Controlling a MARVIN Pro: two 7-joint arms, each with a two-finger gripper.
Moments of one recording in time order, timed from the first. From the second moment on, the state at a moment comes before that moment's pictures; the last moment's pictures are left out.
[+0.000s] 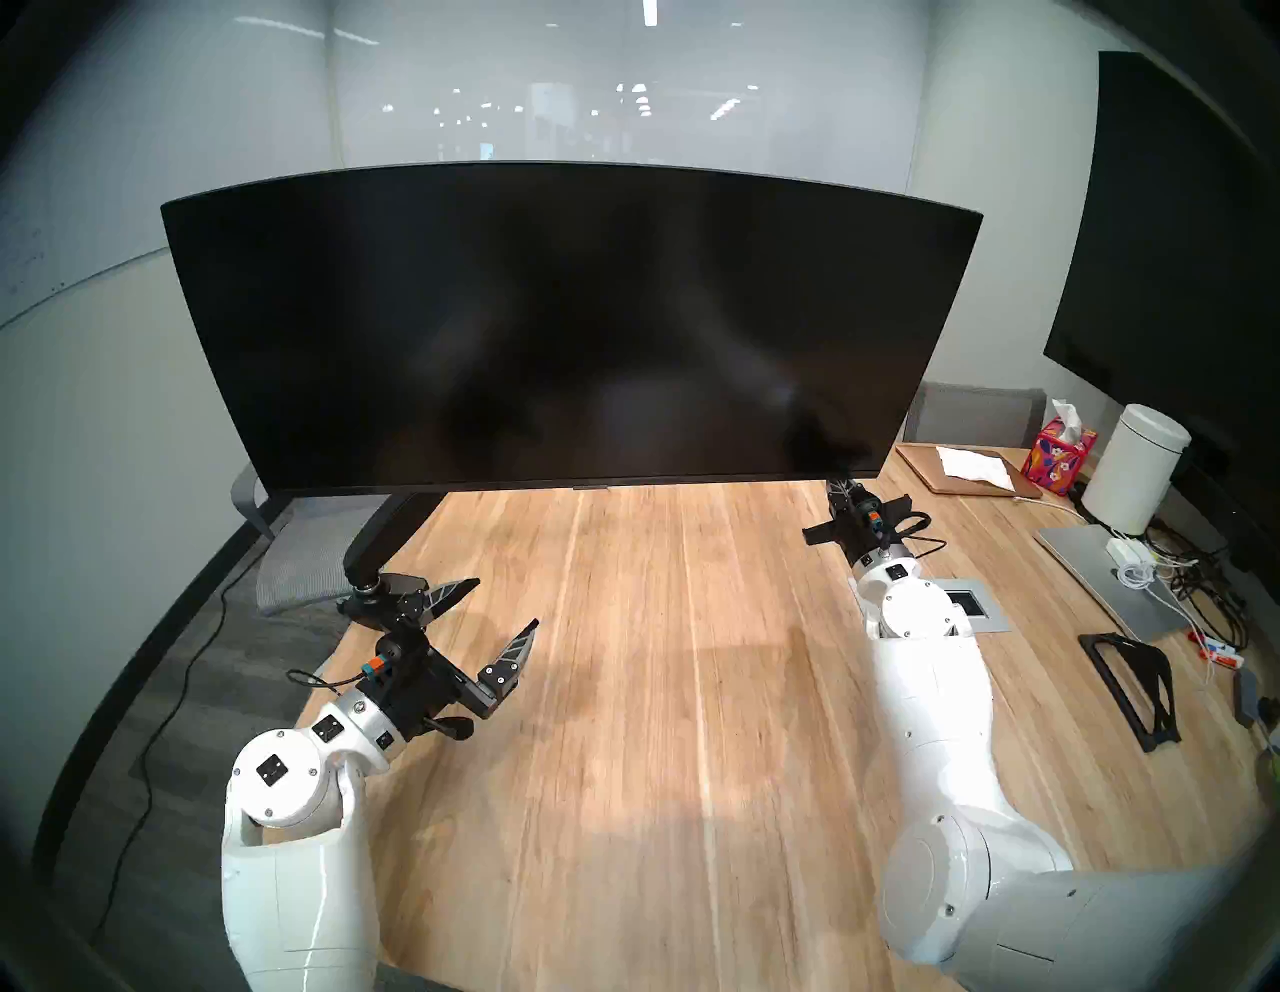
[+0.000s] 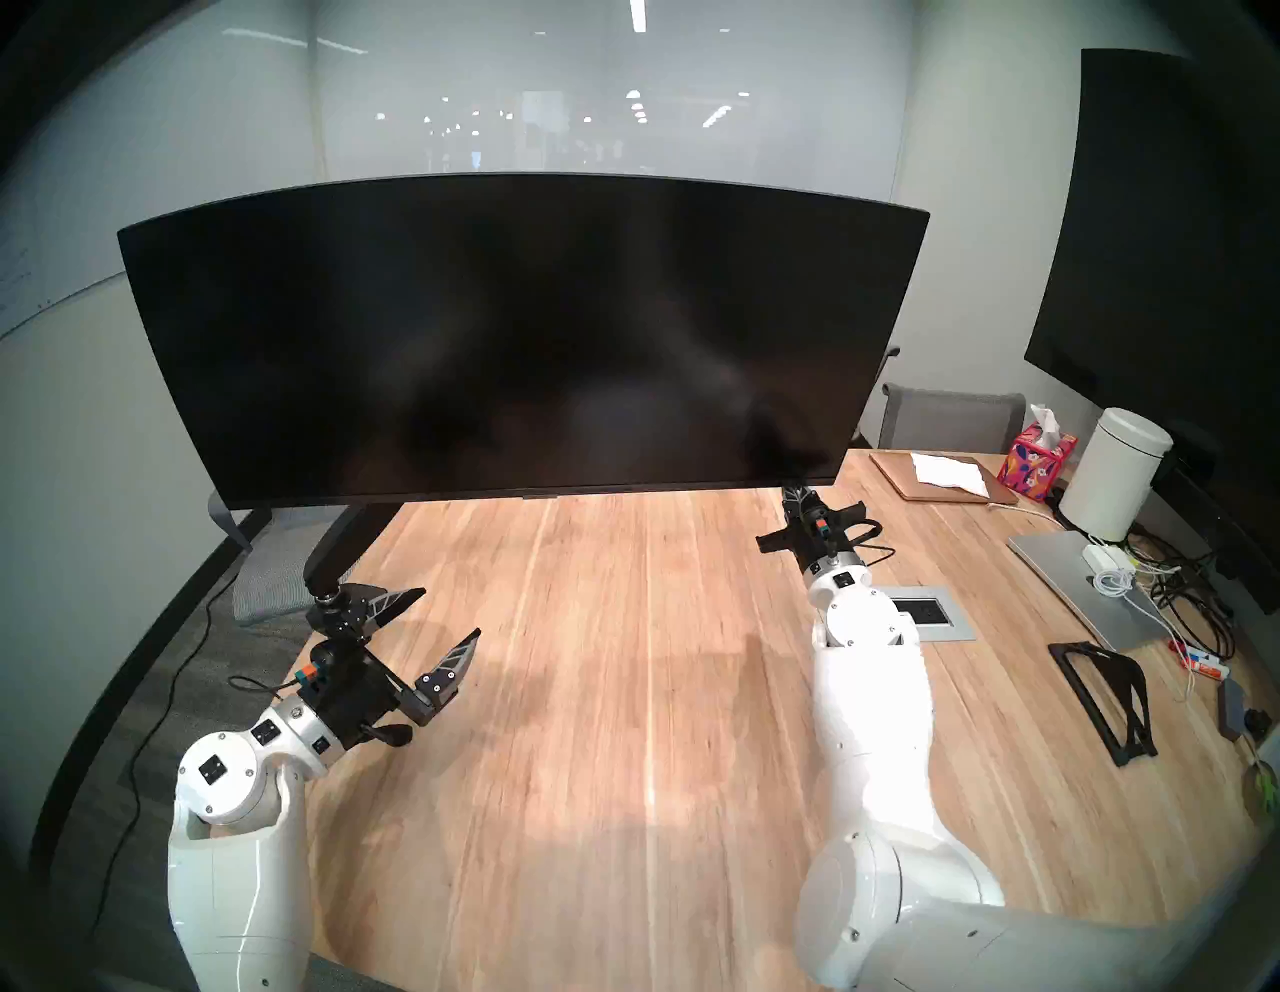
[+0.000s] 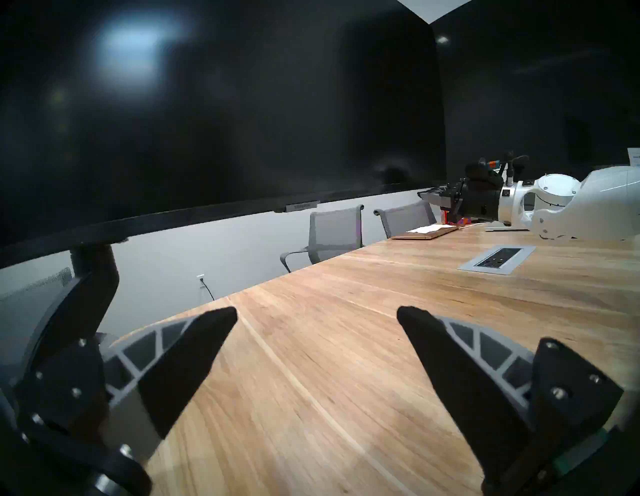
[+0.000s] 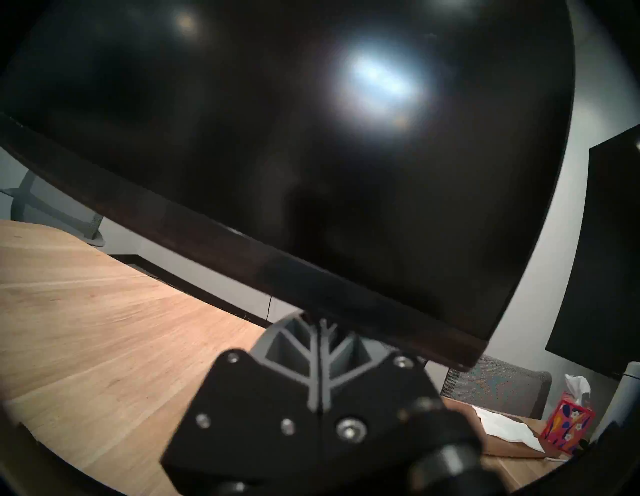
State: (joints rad) left arm 1.80 -1.66 -1.97 -1.84 0.06 -0.18 -0.96; right arm -1.07 -1.56 1.94 -1.00 -0.50 -0.49 0.31
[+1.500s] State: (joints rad) left arm 1.80 -1.66 -1.97 -1.84 0.06 -0.18 -0.96; right arm -1.07 -1.56 1.94 -1.00 -0.50 -0.48 0.30
